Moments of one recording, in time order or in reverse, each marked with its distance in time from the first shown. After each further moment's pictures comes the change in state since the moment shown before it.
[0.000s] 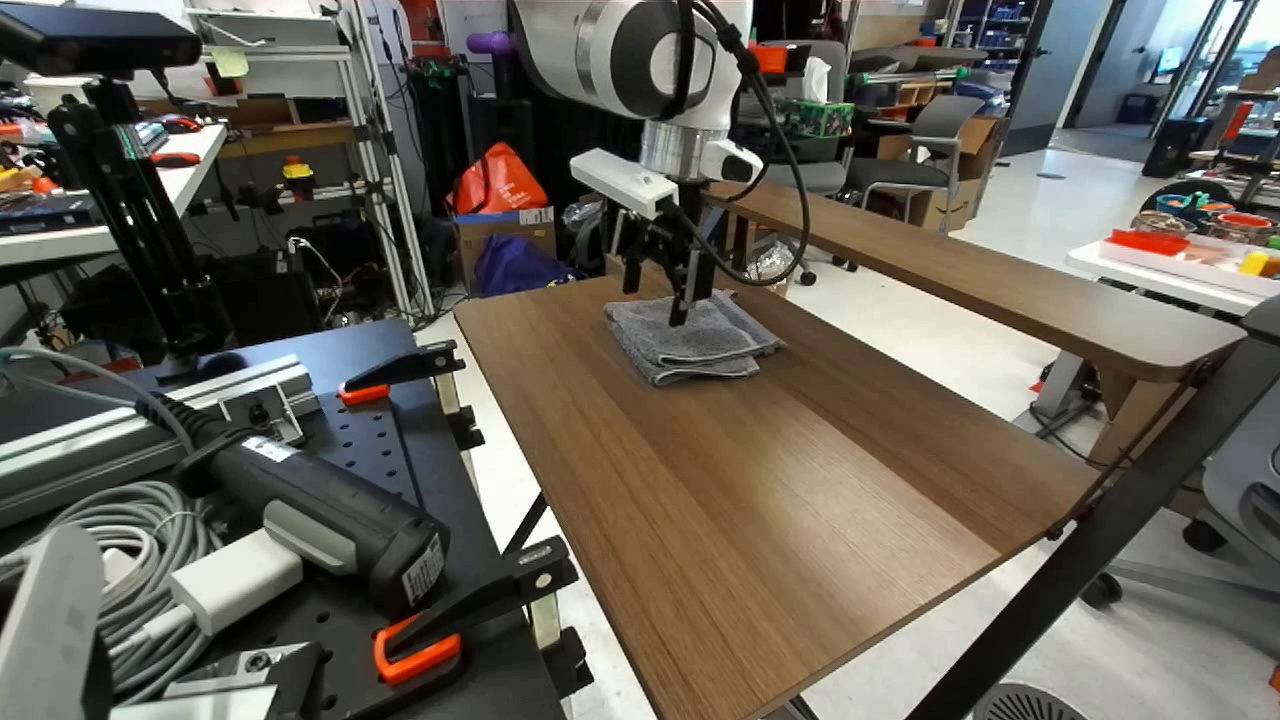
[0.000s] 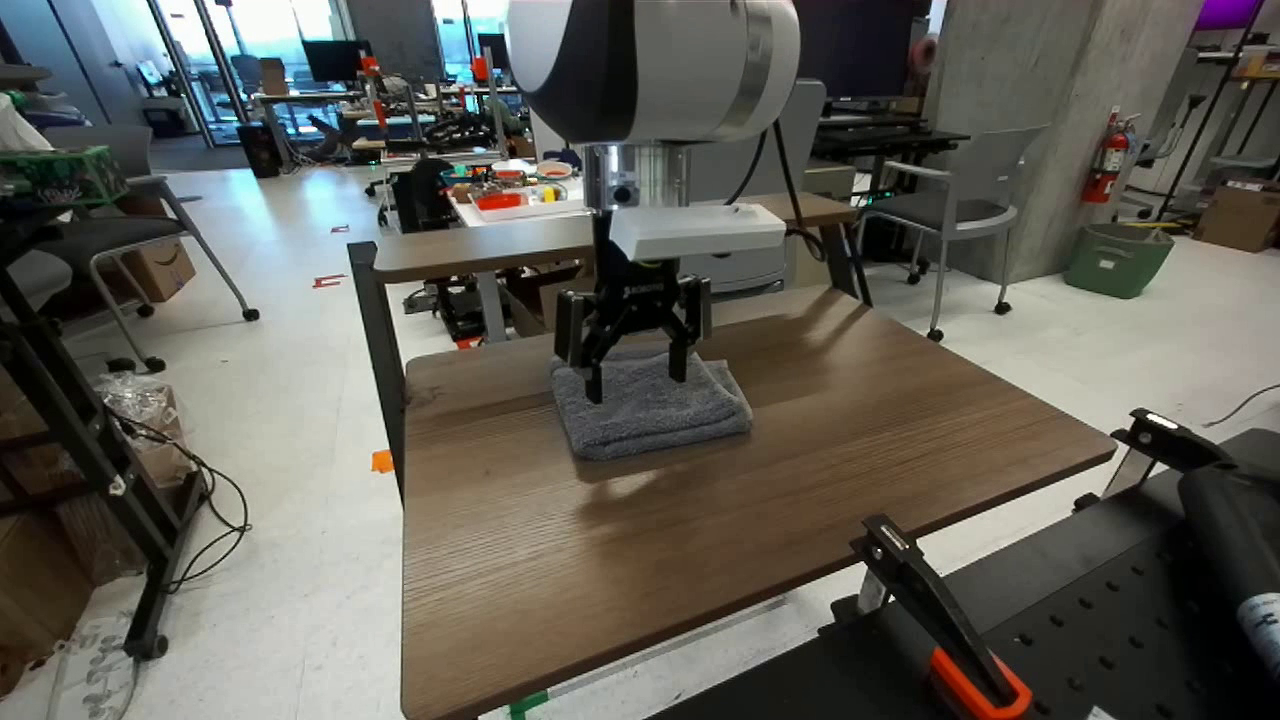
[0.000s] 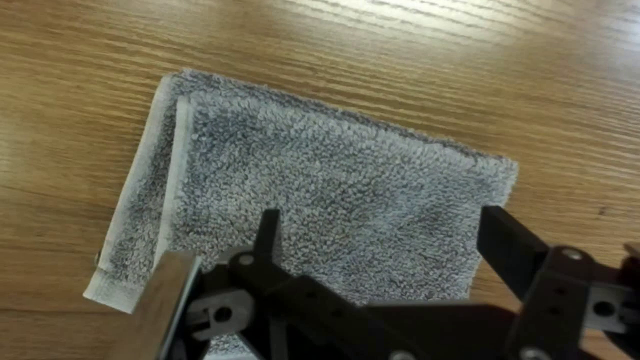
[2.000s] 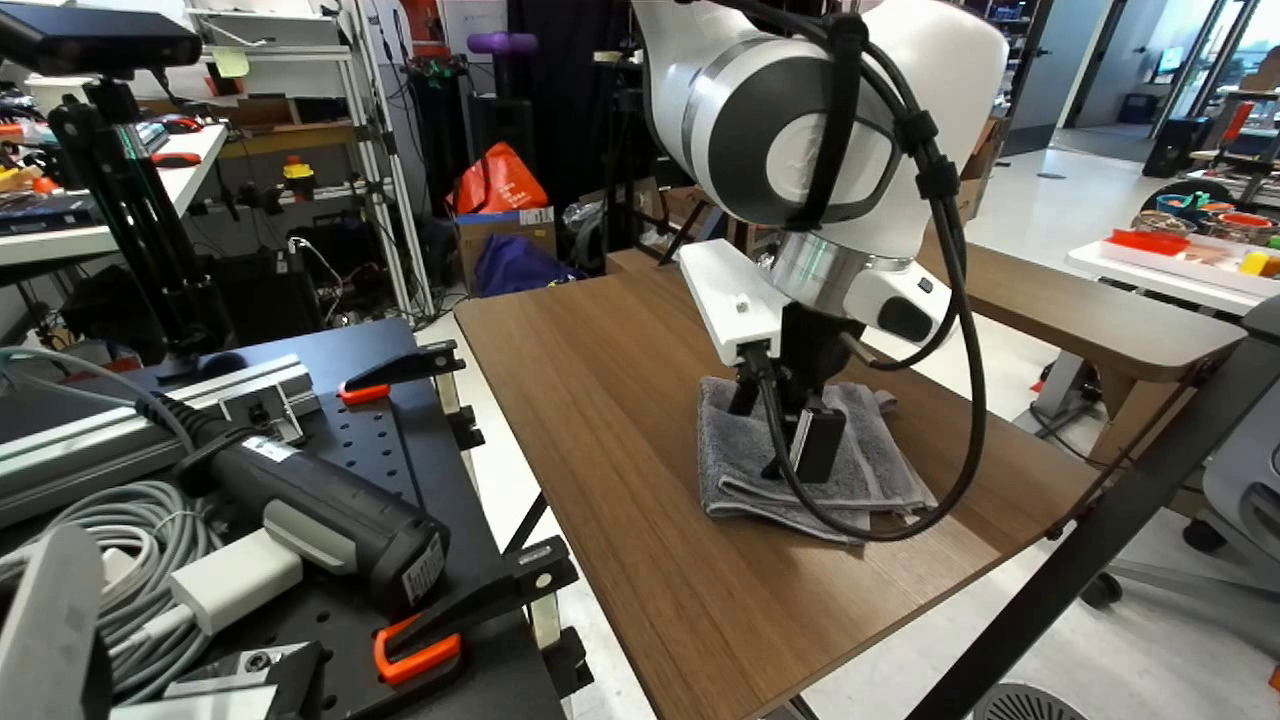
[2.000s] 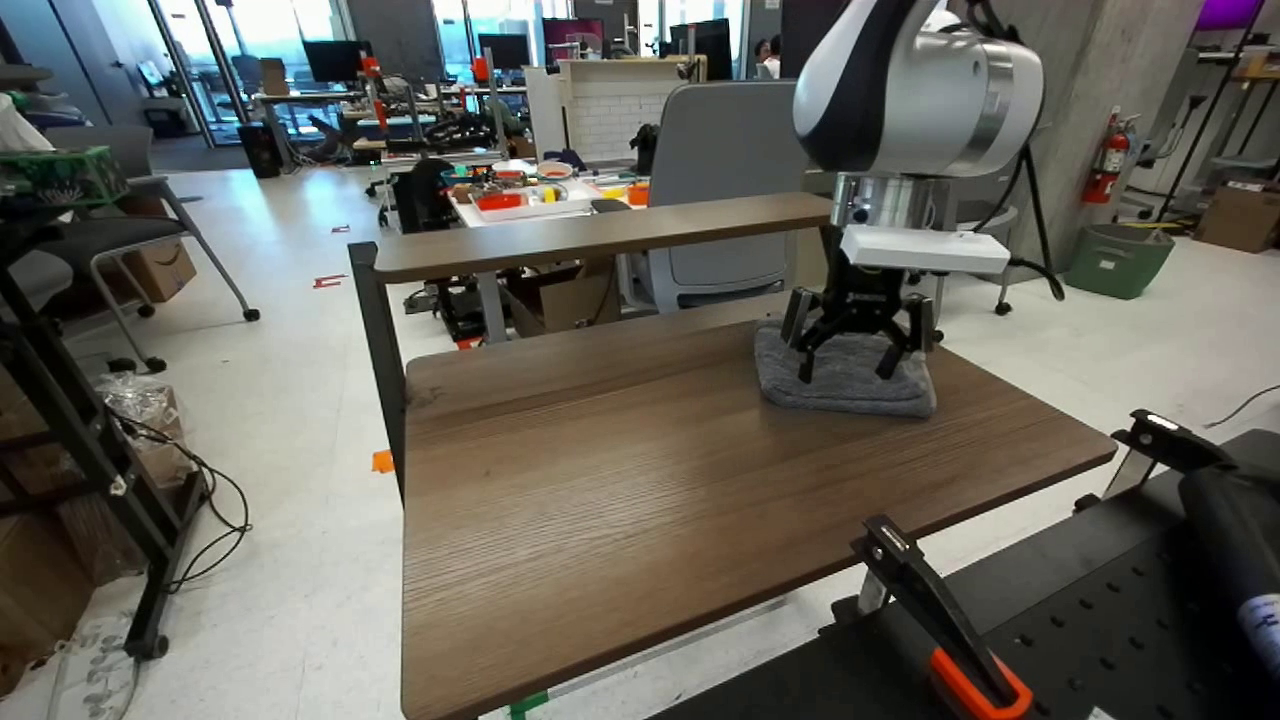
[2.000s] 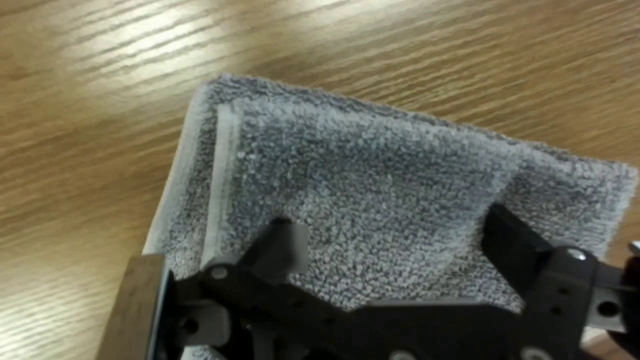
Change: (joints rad) arm -0.308 -0.005 -0.084 -0.131 0.138 0.064 0.022
